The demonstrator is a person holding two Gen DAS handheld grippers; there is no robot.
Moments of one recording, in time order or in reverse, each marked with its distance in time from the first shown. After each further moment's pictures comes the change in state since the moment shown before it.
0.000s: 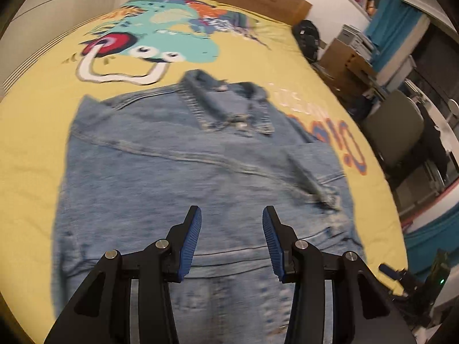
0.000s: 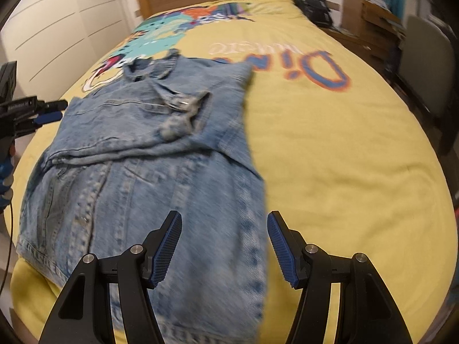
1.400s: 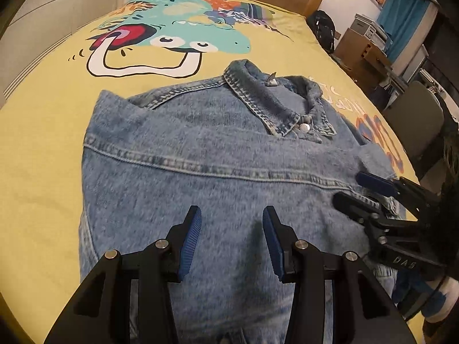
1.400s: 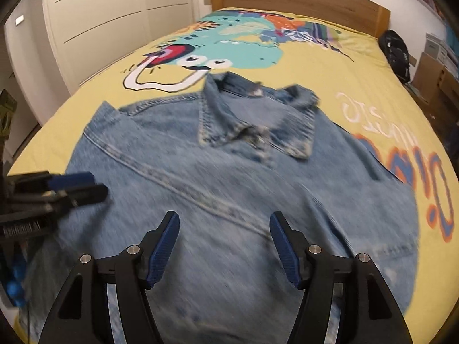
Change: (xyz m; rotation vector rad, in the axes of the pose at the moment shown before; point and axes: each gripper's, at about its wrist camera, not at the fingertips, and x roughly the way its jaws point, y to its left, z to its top) left arm 0.047 0.075 0.024 0.047 0.026 0.071; right arm 0.148 0.188 0.161 -0.273 -0.034 0.114
